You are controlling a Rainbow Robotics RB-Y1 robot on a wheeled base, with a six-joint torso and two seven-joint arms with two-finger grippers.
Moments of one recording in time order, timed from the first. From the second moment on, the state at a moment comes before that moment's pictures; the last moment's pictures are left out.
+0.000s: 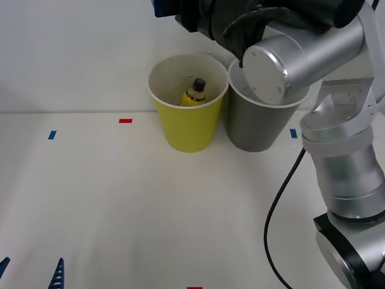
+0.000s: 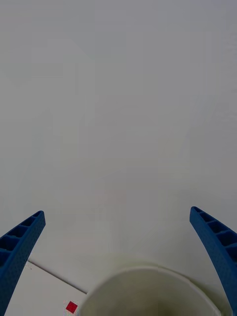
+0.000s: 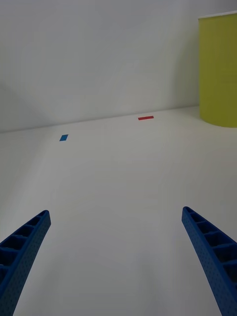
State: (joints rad) right arm -0.81 -0.20 0.21 -1.96 -0.29 0.98 1.29; left arm 1.04 0.35 -0.11 -1.99 0.16 -0.59 -1.56
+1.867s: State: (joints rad) right arm 0.41 -0.41 0.06 -2.45 -0.11 0.22 1.27; left arm 1.04 0.35 -0.11 -1.98 0.16 -0.59 -1.56
